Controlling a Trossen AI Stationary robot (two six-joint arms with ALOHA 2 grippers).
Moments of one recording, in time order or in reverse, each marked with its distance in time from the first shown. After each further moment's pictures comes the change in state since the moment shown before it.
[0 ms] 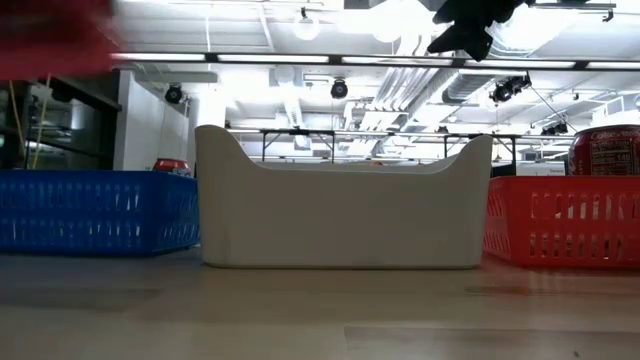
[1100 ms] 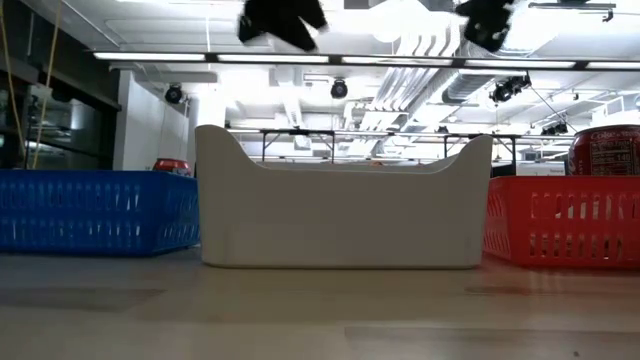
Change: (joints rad) left arm 0.353 0.065 0.113 0.303 -0.199 0.453; right arm 0.027 -0.036 0.000 -0.021 -0.341 0.192
